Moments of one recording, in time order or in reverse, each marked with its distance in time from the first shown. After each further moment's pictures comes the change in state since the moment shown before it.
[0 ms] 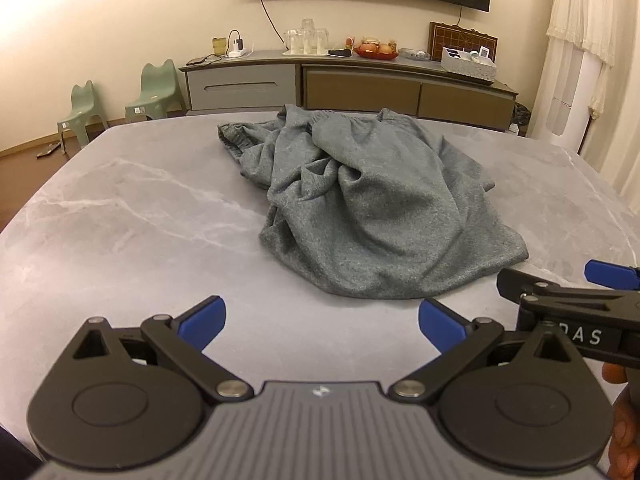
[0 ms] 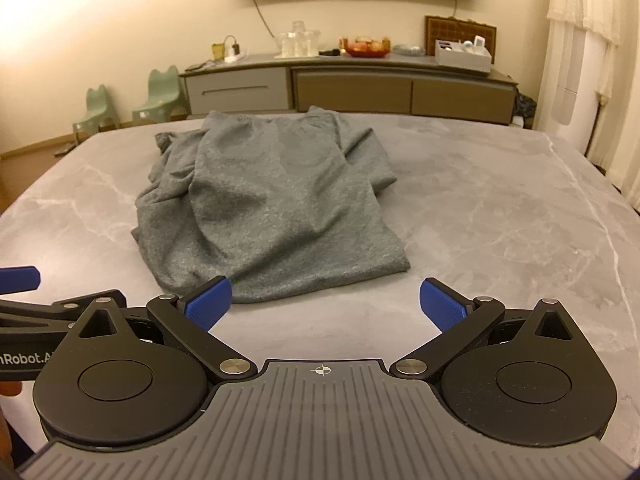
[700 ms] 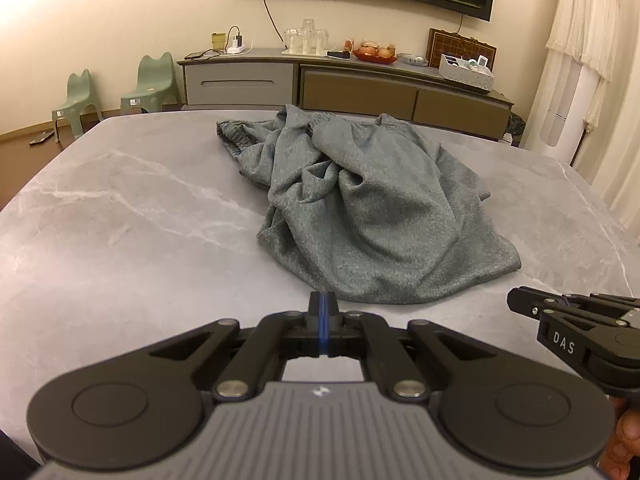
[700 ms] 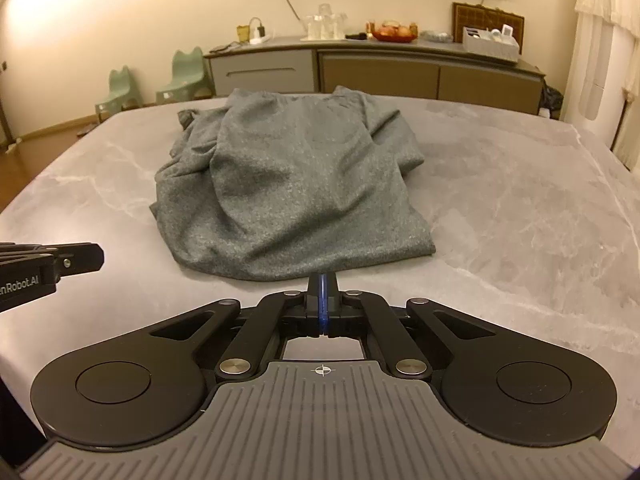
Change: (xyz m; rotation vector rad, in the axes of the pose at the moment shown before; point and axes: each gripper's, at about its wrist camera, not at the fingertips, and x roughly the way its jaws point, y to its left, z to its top) left arm -0.002 0.011 0.005 -0.035 -0.003 -0.037; right arm 0.010 0.000 -0.005 -0.029 0.049 0.065
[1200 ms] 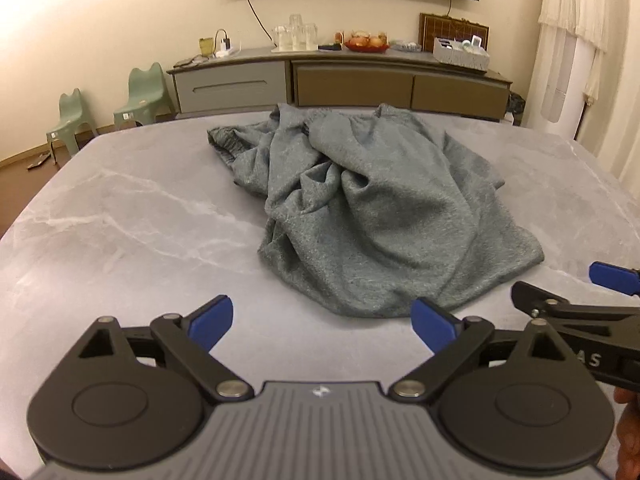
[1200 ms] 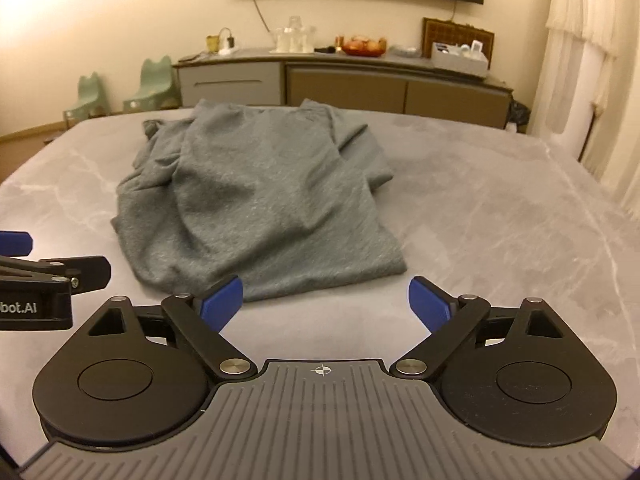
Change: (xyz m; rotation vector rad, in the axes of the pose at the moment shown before) left arm 0.034 0.000 0.015 0.086 0.023 0.025; right arm 0.012 0.003 0.005 -0.008 -0.041 -0.122
